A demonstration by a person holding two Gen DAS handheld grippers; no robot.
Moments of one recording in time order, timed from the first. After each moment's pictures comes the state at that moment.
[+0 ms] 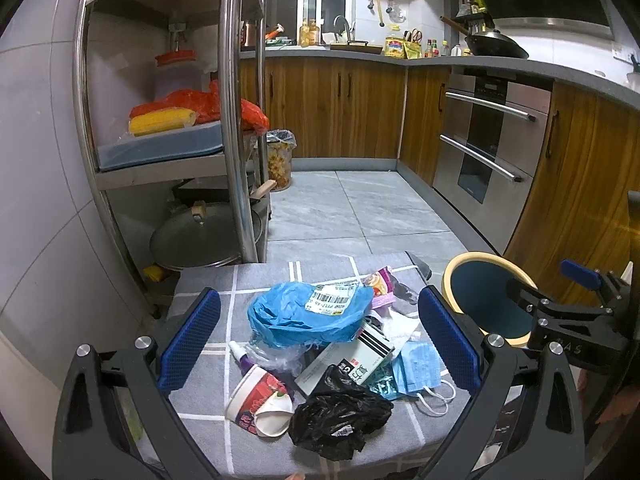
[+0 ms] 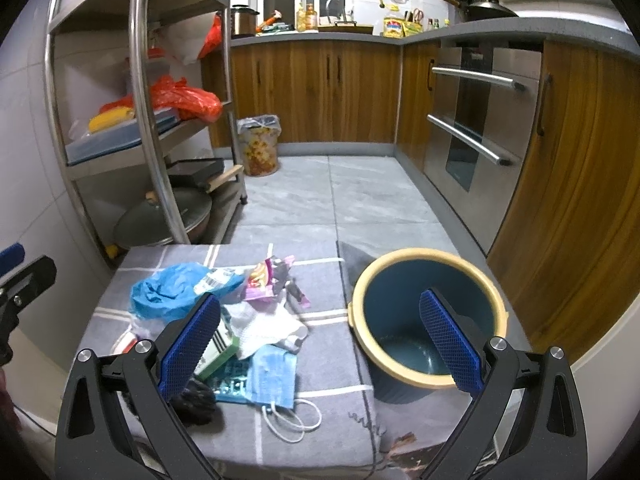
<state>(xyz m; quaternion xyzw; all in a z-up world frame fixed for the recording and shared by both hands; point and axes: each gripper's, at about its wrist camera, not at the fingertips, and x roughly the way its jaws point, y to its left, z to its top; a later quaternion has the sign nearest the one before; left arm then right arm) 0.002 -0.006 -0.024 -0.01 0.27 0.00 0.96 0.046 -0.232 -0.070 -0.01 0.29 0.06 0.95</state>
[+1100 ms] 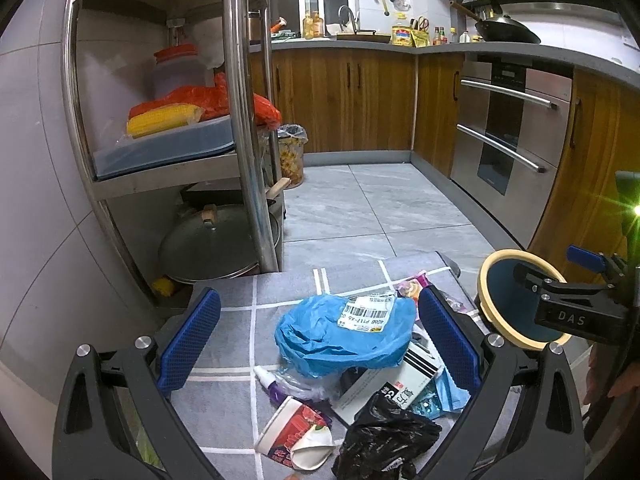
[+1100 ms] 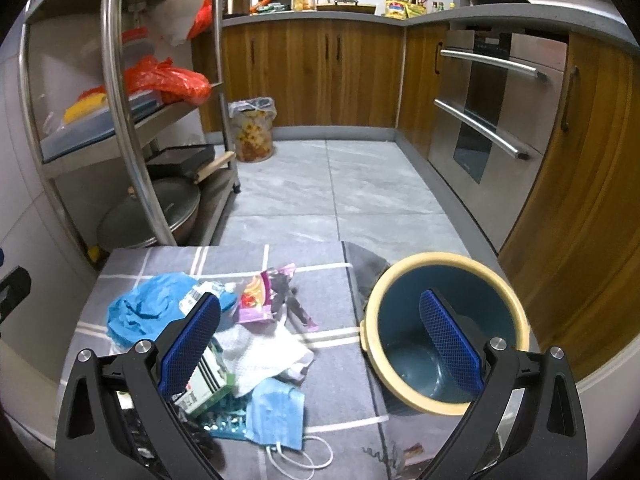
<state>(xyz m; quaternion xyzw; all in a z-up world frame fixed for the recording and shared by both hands) 0.056 0.025 -0.019 0.02 0.29 0.02 0.96 0.117 -0.206 -0.081 -0.01 0.33 0.04 0.94</state>
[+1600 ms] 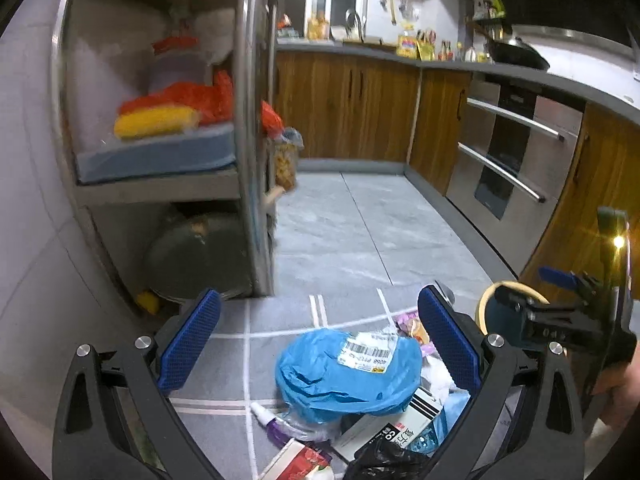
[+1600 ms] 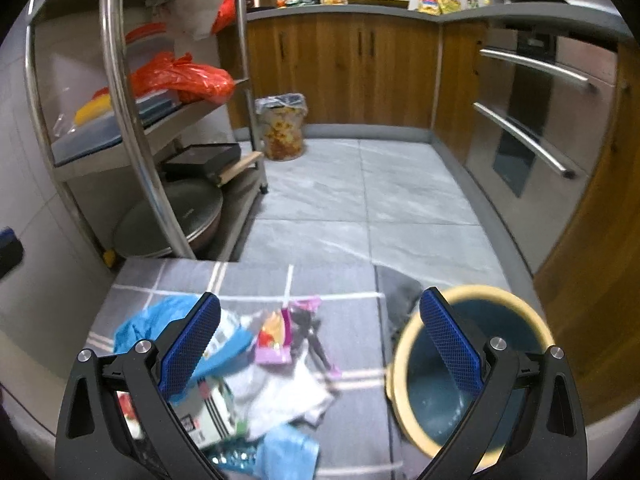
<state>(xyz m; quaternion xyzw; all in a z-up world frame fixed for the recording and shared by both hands) 0.112 0.055 -0.005 -0.03 0.30 -0.01 0.95 0.188 -0.196 -0.079 -0.01 0.34 0.11 0.93</state>
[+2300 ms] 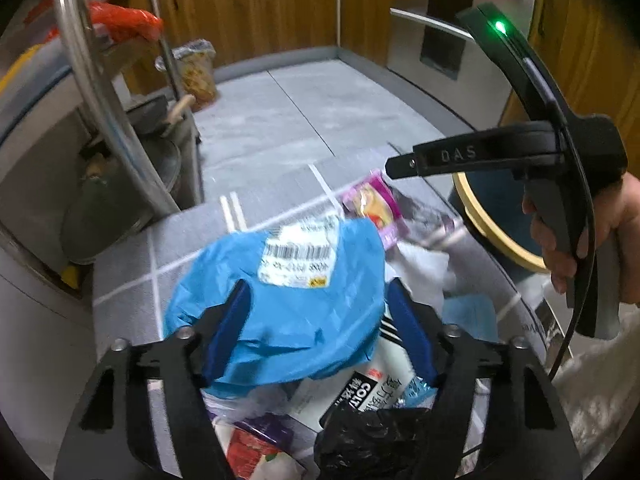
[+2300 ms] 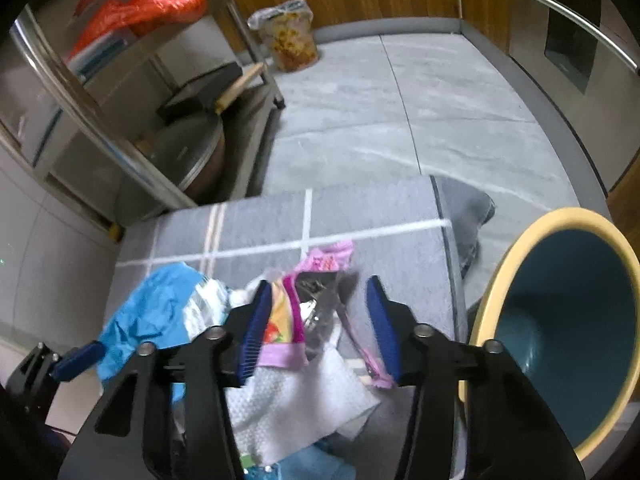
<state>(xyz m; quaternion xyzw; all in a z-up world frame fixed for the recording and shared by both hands) 0.153 -0.025 -0.127 0.08 0.46 -0.12 0.88 0.273 -0.185 -0.173 0.08 0.51 0.16 0.84</state>
